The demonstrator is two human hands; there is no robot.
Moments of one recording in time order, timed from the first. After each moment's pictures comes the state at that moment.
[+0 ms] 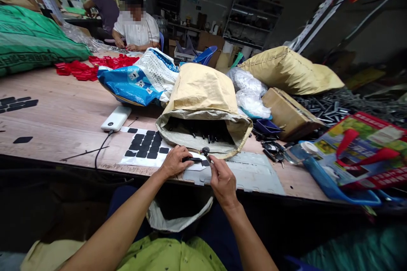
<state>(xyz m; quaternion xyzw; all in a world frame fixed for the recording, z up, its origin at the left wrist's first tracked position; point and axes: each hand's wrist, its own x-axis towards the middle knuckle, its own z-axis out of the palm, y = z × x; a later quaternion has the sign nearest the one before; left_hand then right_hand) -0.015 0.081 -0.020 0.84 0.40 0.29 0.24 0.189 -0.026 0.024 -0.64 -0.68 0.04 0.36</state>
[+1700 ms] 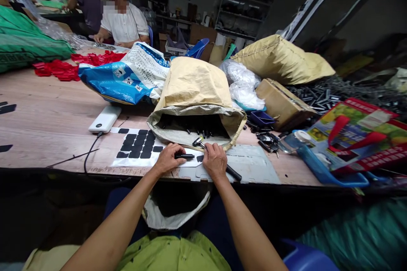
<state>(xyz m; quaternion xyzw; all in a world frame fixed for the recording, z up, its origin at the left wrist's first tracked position) -0.020 0.082 -0.012 0.80 0.43 0.28 0.31 0.201 0.029 -0.009 -0.71 -0.67 -0.10 0.19</state>
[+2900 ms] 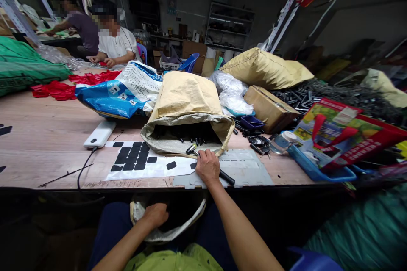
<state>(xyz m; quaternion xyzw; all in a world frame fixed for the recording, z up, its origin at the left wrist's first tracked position) -0.036 -0.025 -0.101 0.74 0.58 -0.16 0.30 0.200 0.030 -0.007 -0.72 -0.66 -0.10 0.19</state>
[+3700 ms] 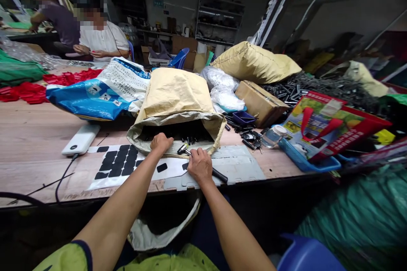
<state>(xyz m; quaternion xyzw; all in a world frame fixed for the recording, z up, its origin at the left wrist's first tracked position) 0.051 0.174 0.035 0.64 0.73 0.11 0.22 0.201 0.030 -0.006 -0.73 -0.65 -0.08 0.19</state>
